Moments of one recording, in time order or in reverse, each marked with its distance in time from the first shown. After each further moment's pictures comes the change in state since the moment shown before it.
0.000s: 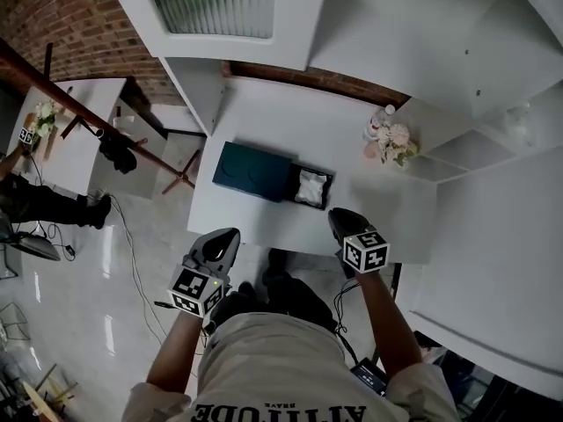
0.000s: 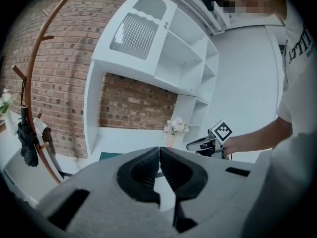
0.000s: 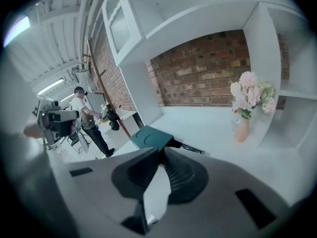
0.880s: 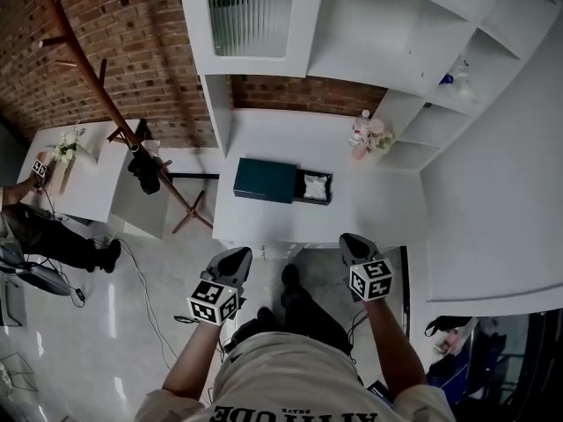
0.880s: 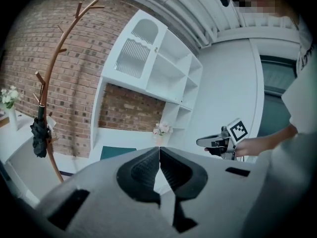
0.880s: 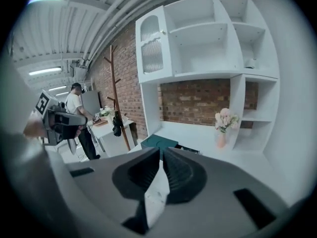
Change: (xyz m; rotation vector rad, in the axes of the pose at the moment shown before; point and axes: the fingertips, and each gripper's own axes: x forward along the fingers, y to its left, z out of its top) left arm -0.138 -0.010 -0.047 0.008 -0.101 -0.115; right arm -0.119 0.157 -0.039 -0.104 -0.216 -0.243
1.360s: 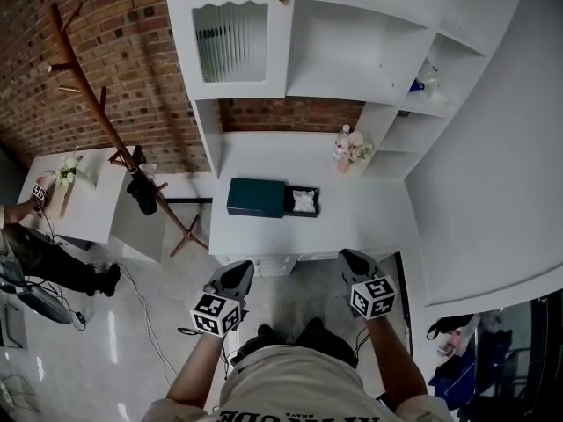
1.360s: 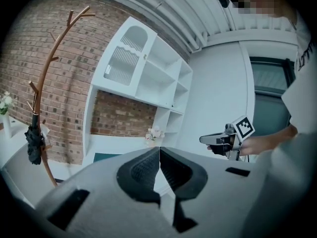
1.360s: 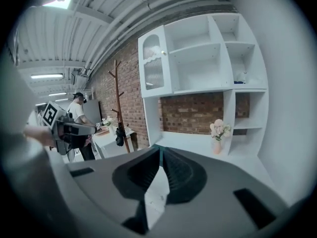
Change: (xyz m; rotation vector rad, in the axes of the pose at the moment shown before) left arm -0.009 -0.043 0.014 0.047 -0.051 -0.054; right arm -0.071 0.012 0.020 0.015 -0.114 -0.018
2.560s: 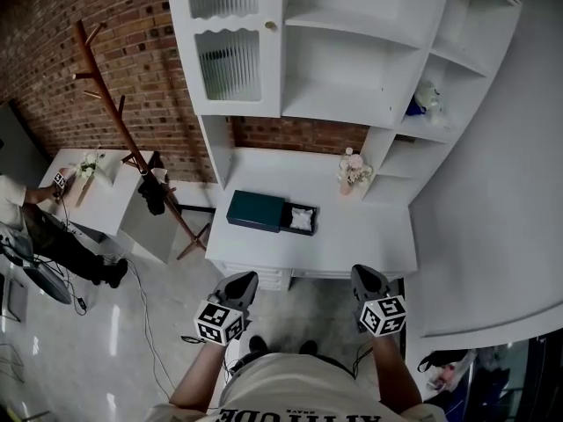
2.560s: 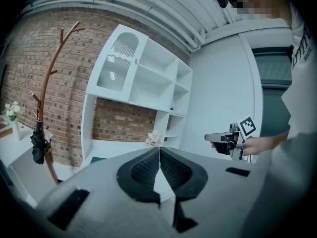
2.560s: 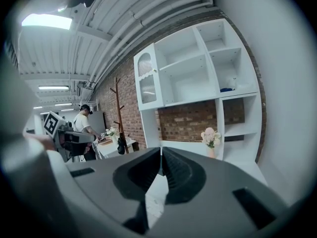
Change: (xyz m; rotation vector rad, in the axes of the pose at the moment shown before) left arm 0.030 -0.075 0.019 0.025 -0.047 0.107; right arm -0.058 -0.084 0.020 0.038 -0.116 0.064
